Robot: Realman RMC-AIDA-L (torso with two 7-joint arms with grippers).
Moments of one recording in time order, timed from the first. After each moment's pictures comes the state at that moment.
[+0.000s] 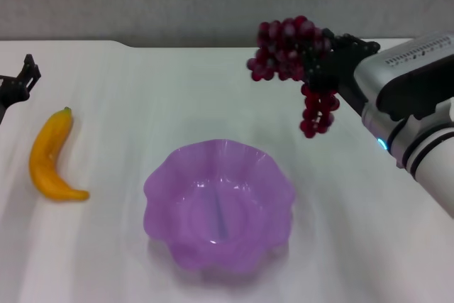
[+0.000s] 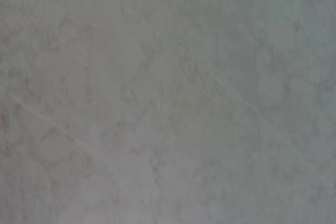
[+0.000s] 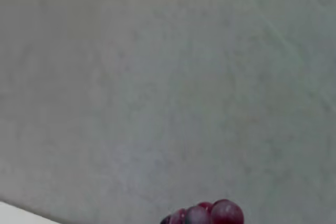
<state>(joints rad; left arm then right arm) -0.60 -2.03 1.59 0.16 -0.42 0.84 -0.09 0.34 2.01 -2.10 -1.16 1.30 -0.28 -0.95</state>
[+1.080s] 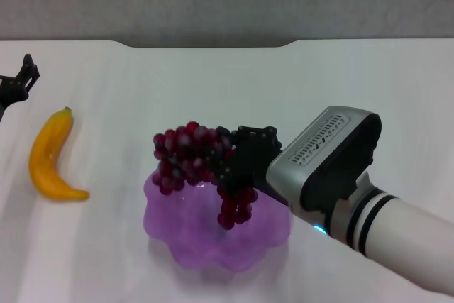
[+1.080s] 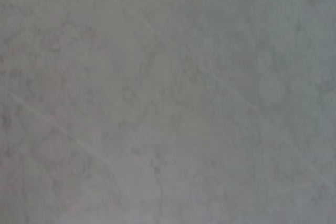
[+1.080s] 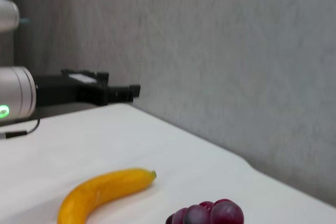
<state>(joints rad) -0.60 -2.03 1.59 0.16 -0.42 0.84 -0.09 0.31 2.01 -2.29 -1.26 1.31 -0.01 -1.01</state>
